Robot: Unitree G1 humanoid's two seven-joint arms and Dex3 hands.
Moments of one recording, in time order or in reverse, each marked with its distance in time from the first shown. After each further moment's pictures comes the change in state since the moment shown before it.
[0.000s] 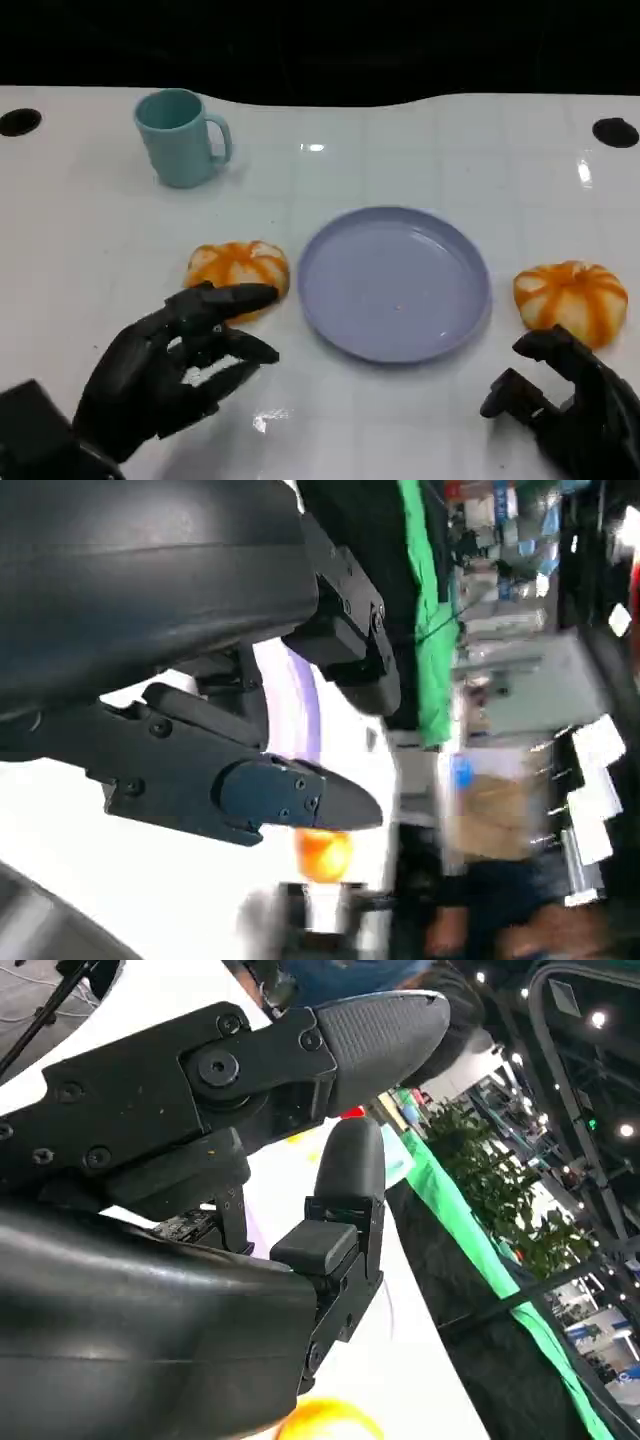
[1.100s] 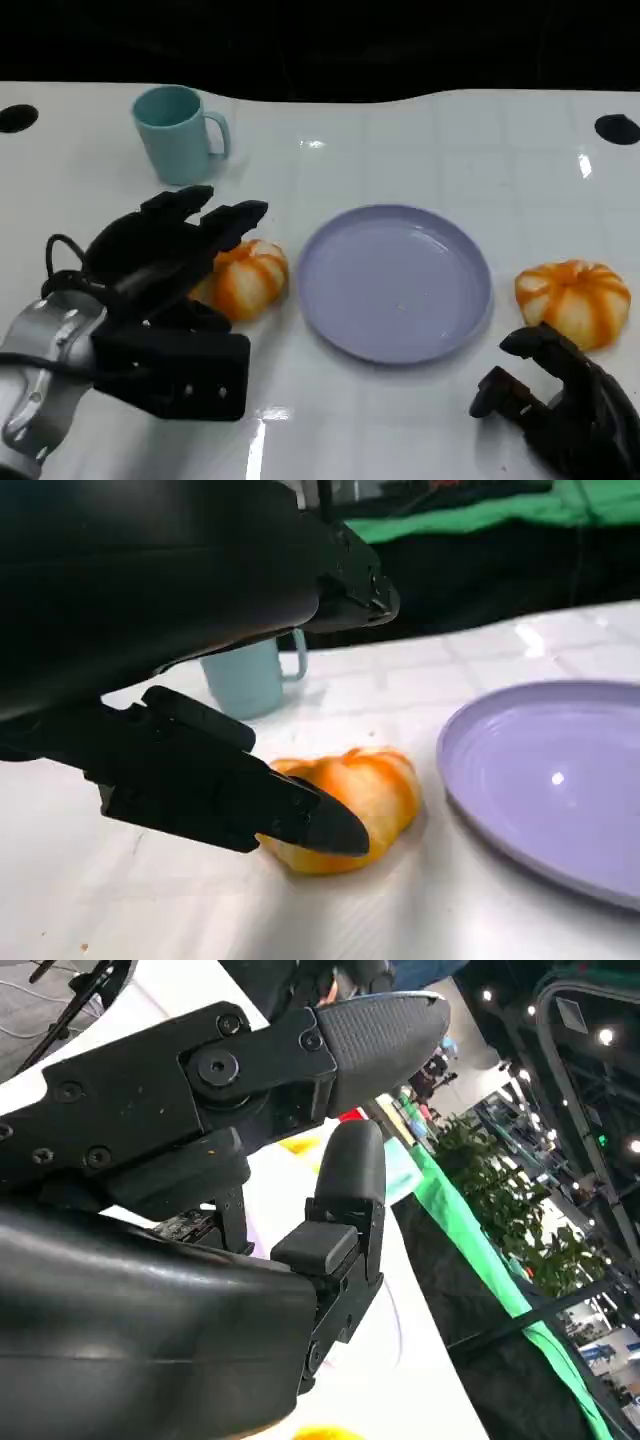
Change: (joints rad) left arm -0.413 0.338 -0.326 0.086 0.972 0.155 0.377; right arm -0.019 -0.002 0.024 0.025 0.003 -0.009 0.021
